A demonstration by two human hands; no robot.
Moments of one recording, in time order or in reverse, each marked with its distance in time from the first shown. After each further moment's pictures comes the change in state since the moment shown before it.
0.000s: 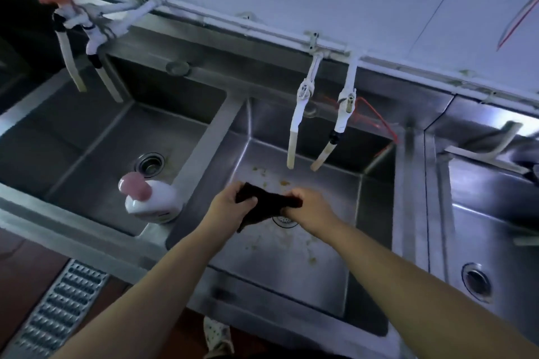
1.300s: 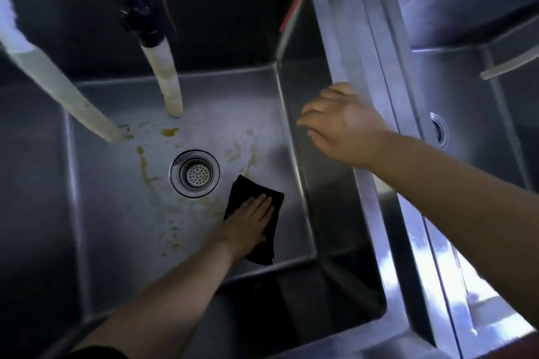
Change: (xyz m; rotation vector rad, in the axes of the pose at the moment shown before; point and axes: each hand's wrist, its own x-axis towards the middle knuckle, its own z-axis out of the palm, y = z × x) left_hand 0.129 -0.232 0.258 1.524 -1.099 0.854; right_hand 0.036 0.223 -0.115 -1.020 0.111 -0.044
